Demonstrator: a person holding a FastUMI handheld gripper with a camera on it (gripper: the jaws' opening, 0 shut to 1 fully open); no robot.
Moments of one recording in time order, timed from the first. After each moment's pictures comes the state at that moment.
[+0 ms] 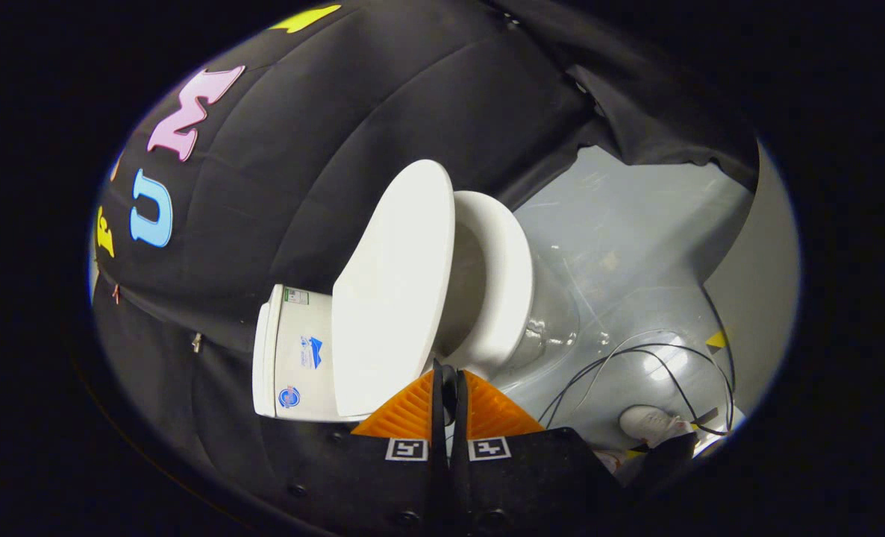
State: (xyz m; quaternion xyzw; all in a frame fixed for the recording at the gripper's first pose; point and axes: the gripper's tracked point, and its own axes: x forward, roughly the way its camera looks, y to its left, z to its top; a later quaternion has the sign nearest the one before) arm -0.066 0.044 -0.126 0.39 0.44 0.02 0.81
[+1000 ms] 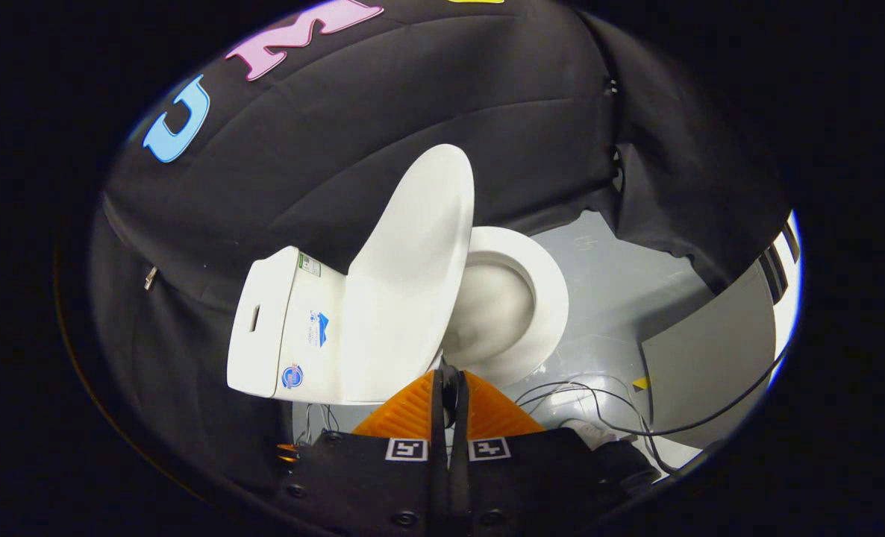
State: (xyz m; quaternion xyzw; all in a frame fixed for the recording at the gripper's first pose) arm -0.053 0.118 -0.004 0.20 0.48 -0.01 0.86
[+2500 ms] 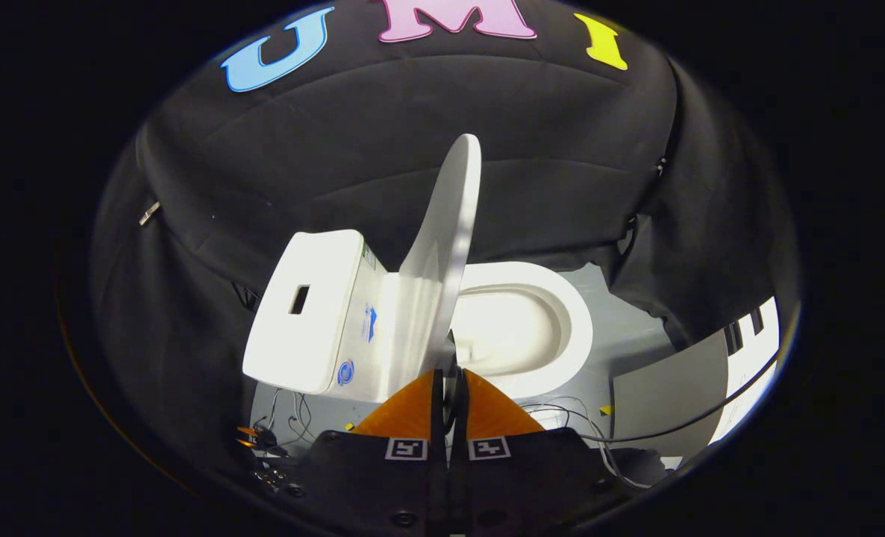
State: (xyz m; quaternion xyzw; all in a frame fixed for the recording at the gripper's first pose) arm -0.040 0.280 0.087 0.06 0.45 -0.02 0.89
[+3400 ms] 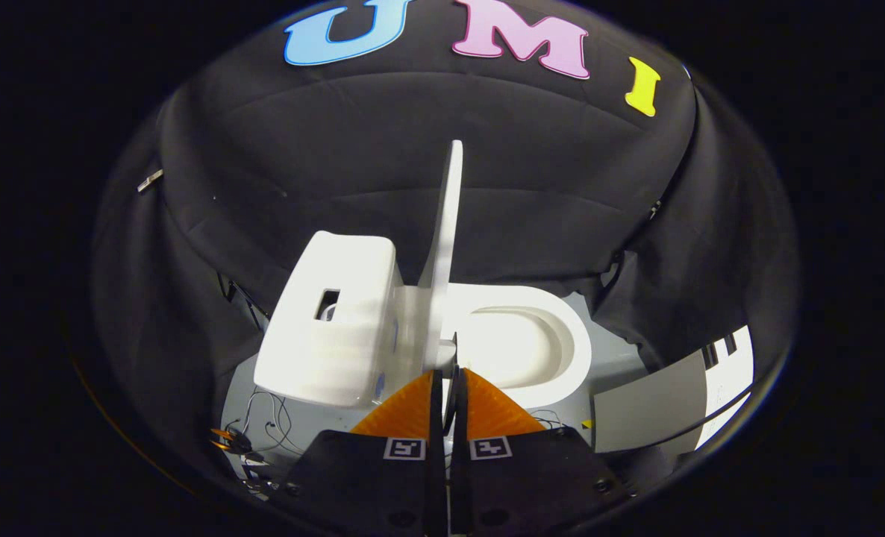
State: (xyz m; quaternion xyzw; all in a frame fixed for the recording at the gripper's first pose) arm -0.035 0.385 0.104 -0.02 0.42 -0.04 0.91
